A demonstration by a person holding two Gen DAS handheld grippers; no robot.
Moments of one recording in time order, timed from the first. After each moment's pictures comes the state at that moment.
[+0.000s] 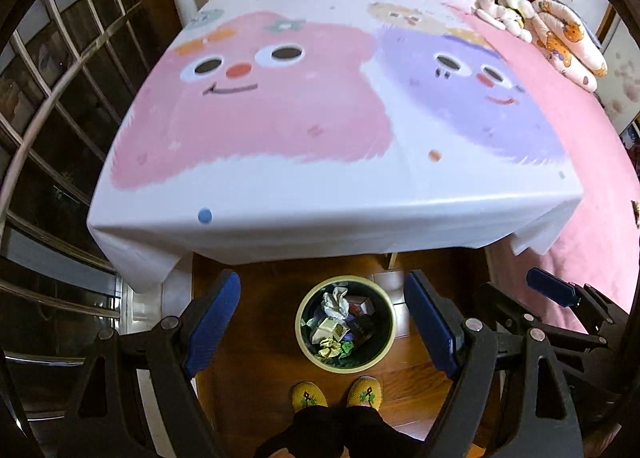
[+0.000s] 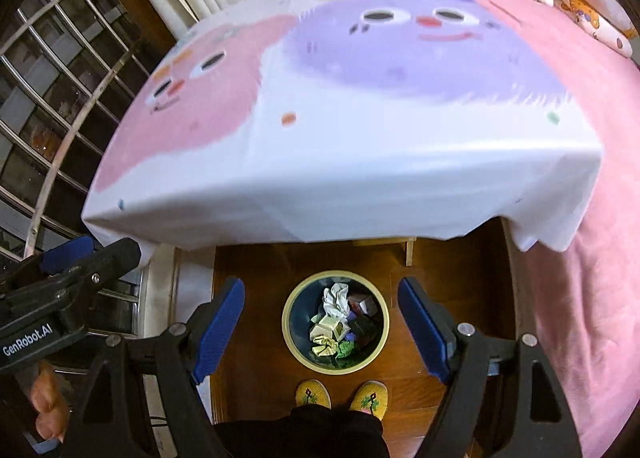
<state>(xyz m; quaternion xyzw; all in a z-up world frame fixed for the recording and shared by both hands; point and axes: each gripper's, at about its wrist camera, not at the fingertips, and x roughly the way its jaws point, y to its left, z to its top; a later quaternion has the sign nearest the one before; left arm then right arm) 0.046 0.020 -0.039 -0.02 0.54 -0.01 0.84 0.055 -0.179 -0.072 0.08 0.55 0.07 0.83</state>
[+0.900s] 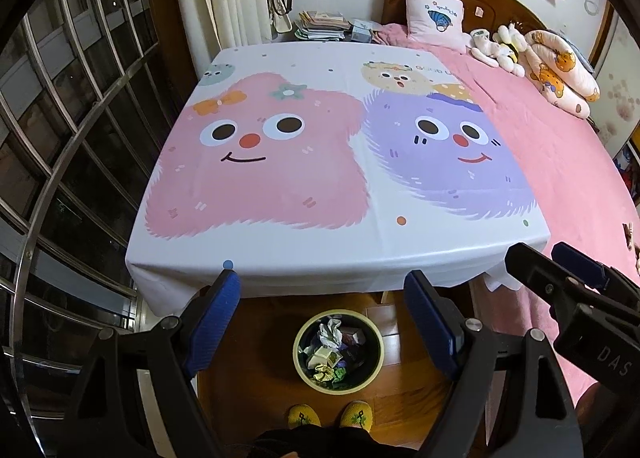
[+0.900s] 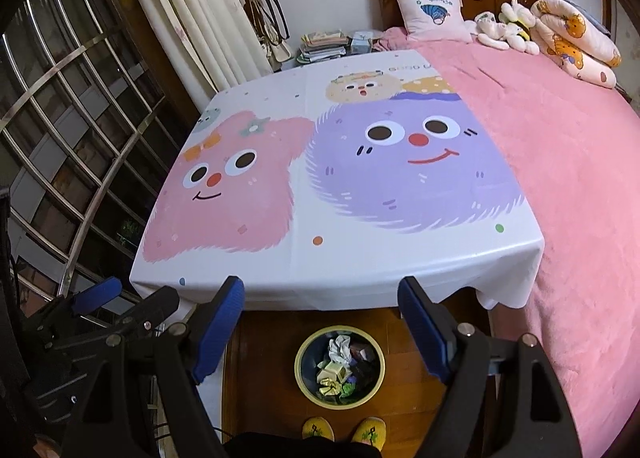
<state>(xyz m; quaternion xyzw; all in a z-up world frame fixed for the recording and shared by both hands) 0.032 0.013 0.040 -0.03 0.48 0.00 0.88 0.056 -0.182 0.044 0.08 0.47 0.07 0.88</state>
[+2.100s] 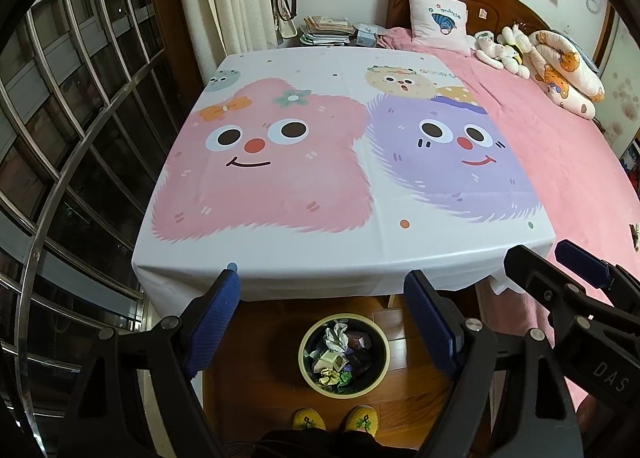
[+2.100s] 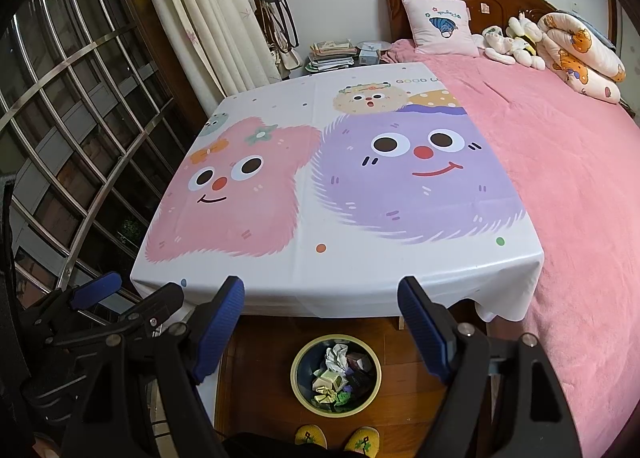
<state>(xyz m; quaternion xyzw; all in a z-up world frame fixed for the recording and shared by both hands) 0.029 0.007 0.042 -0.02 0.47 0.01 0.88 0.052 -0.175 0.048 0.07 0.45 0.08 0.88</state>
